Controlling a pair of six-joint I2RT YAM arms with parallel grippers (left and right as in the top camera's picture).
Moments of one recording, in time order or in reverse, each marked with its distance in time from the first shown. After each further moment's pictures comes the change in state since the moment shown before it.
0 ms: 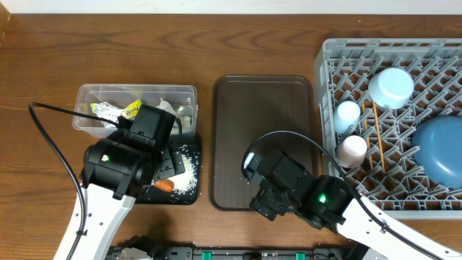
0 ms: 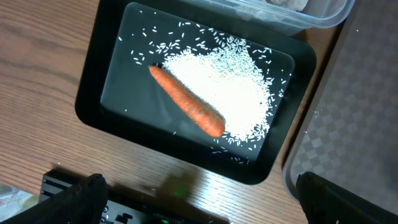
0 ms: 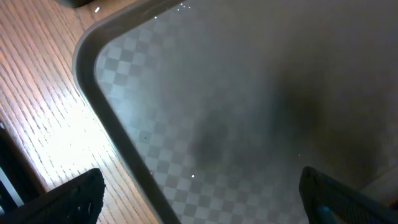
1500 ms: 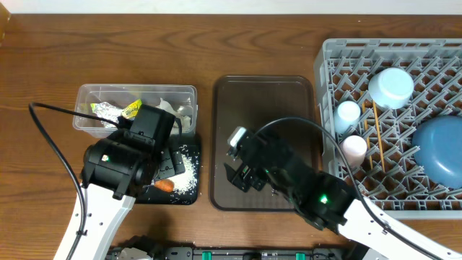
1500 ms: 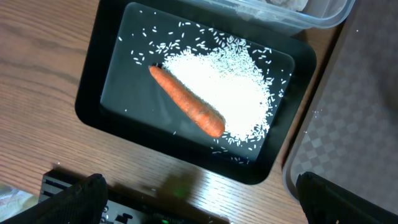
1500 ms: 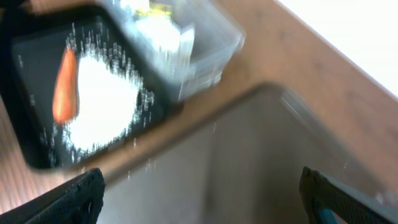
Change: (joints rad) left arm 0.000 0.000 0.000 0.000 0.000 0.000; right arm 0.000 -0.021 0.000 0.495 0.068 -0.008
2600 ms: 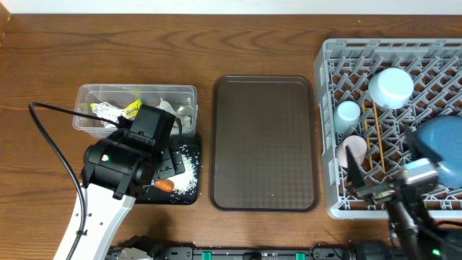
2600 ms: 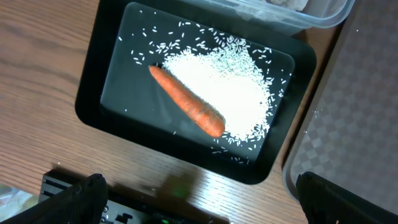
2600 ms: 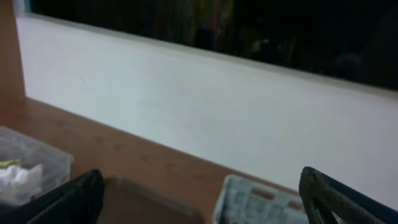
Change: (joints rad) left arm 0.000 0.000 0.000 0.000 0.000 0.000; right arm -0.814 -0.919 -0.176 -0.095 -0.330 0.006
